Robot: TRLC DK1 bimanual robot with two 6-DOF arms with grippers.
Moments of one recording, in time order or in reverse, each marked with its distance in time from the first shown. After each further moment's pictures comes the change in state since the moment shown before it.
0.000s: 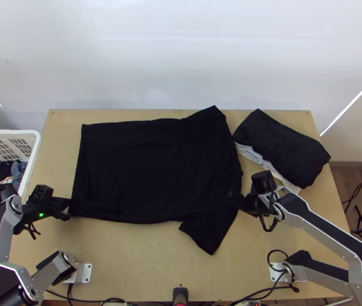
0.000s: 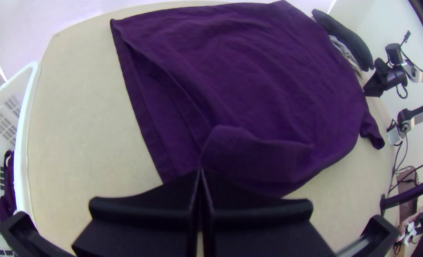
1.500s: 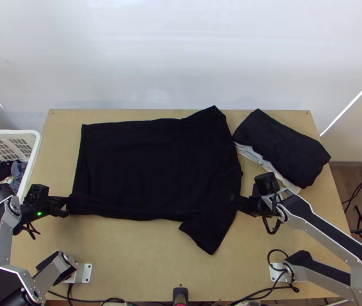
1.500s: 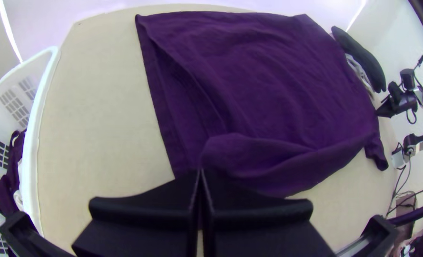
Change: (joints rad) left arm 0.020 -0.026 0.000 0.039 -0.023 -0.125; right arm -0.021 -0.040 -0.014 -0.026 -0.027 -0.064
